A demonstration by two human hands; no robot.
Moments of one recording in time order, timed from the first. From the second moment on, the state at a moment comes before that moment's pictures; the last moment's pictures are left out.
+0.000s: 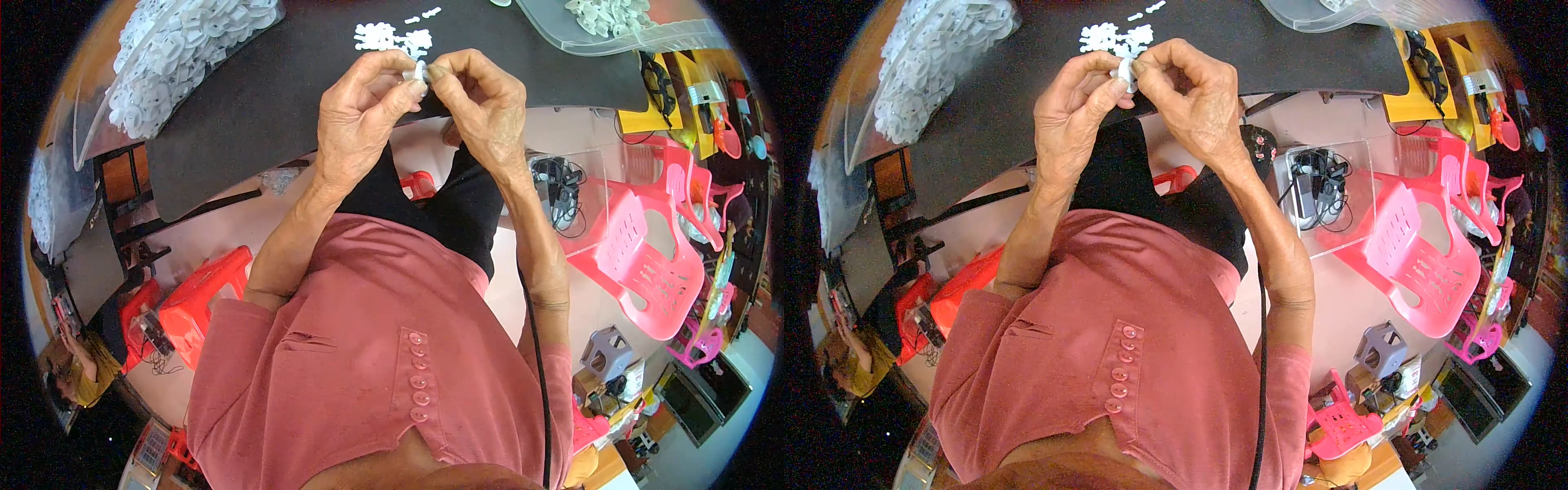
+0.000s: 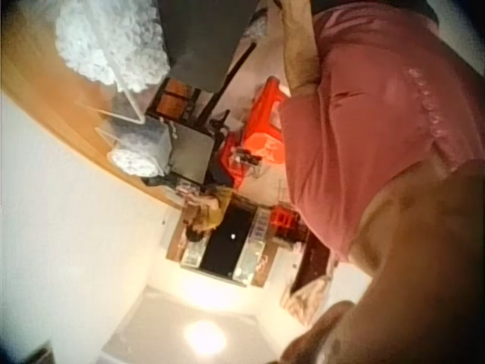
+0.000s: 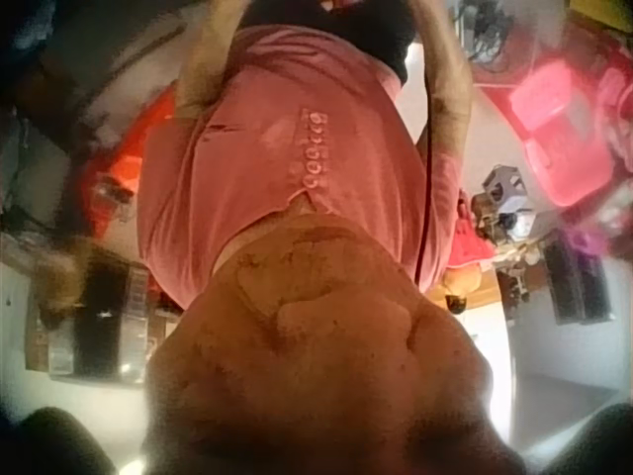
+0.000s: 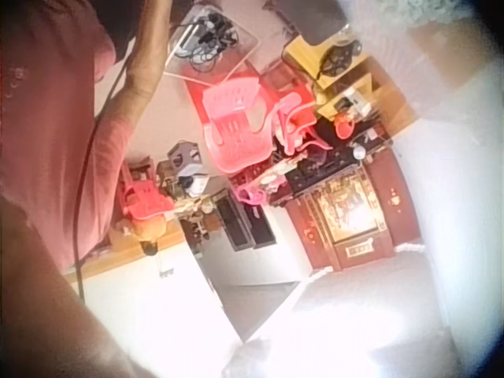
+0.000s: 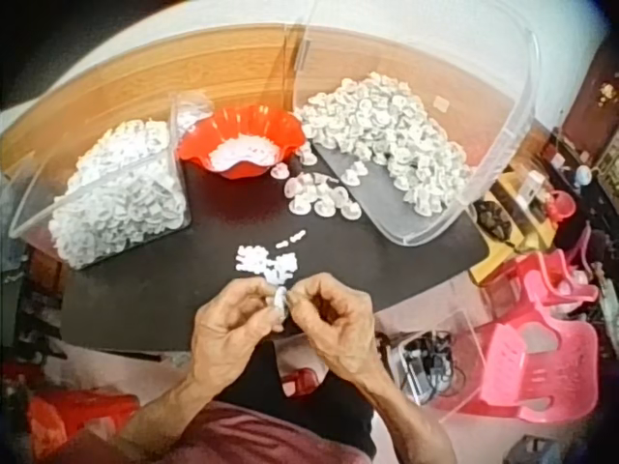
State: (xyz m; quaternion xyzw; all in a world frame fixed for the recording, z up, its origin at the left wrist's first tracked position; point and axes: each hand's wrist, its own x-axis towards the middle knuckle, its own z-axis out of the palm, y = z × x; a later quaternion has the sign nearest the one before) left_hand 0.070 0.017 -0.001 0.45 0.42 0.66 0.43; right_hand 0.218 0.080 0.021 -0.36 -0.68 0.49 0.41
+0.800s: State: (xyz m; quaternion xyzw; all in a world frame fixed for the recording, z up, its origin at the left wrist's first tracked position) left_hand 0.067 0.020 -0.002 0.46 0.43 0.66 0.41; right_hand 0.217 0.088 0.023 -0.32 -0.69 0.50 0.40
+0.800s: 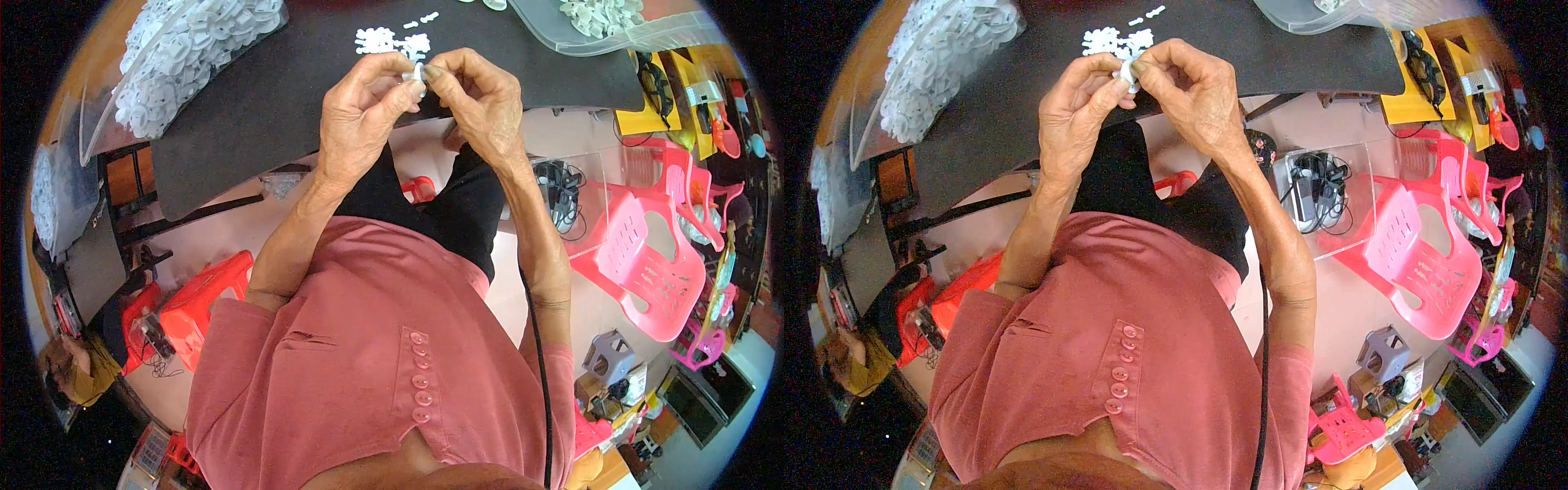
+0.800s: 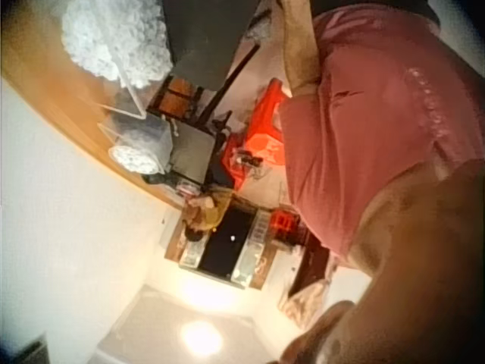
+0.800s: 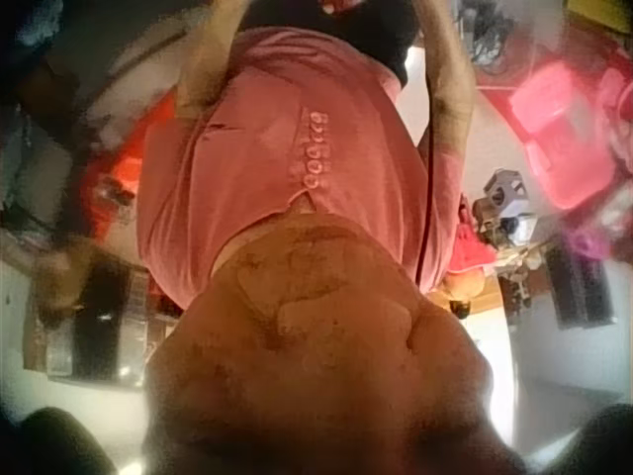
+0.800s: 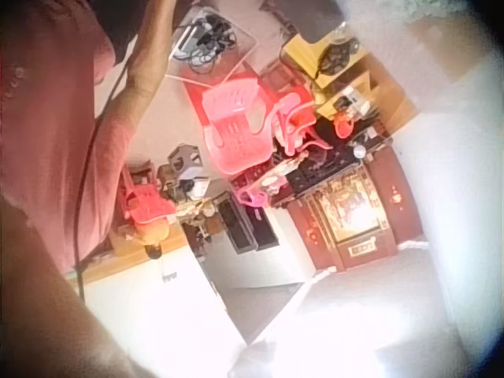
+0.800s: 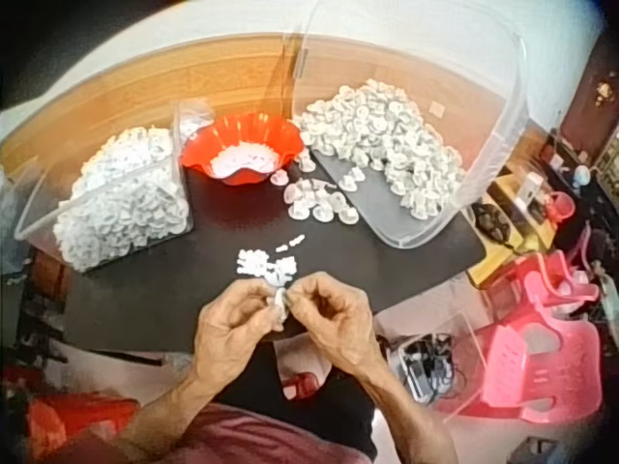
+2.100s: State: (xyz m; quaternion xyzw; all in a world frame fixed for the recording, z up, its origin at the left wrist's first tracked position) left_hand 0.040 -0.005 0.020 0.59 0.51 0.58 0.21; right_hand 0.203 0.211 0.018 -0.35 -0.87 0.08 0.34
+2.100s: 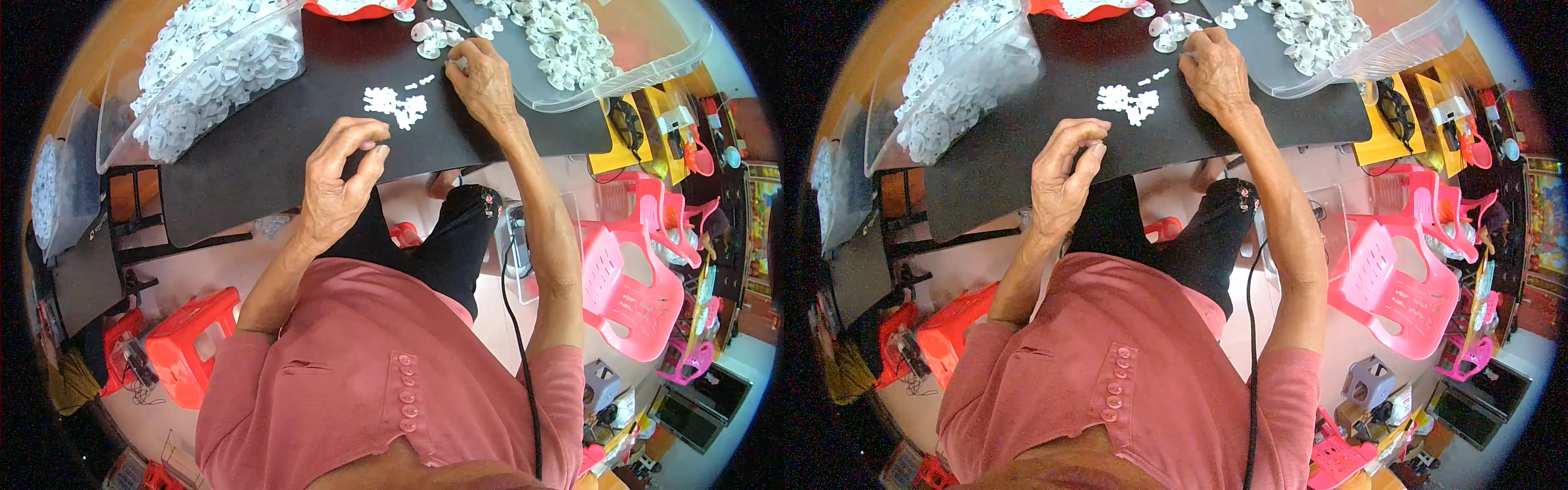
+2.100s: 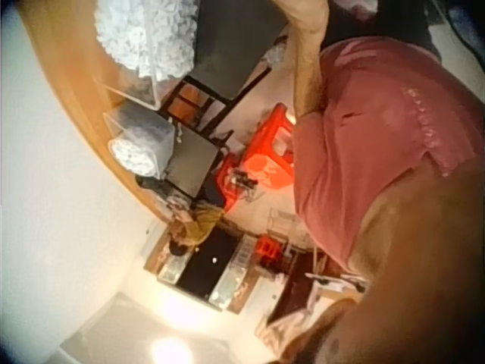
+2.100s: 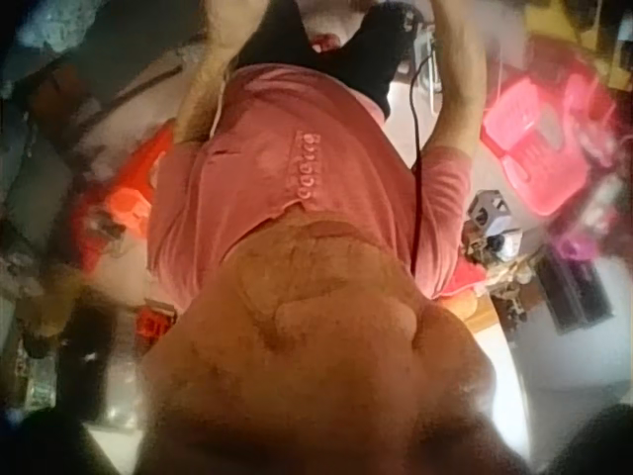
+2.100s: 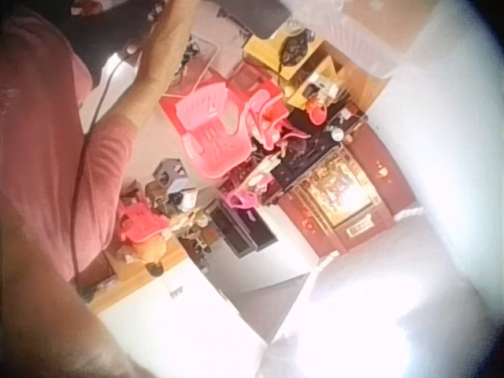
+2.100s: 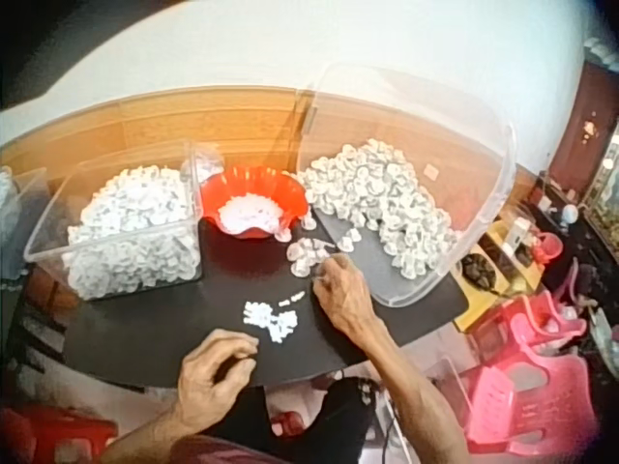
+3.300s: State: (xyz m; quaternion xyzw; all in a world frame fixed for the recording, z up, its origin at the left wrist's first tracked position) left_hand 0.064 0.023 0.004 0.53 0.50 0.61 0.30; right_hand 0.237 0.126 0.017 -0.32 -0.85 0.21 0.37
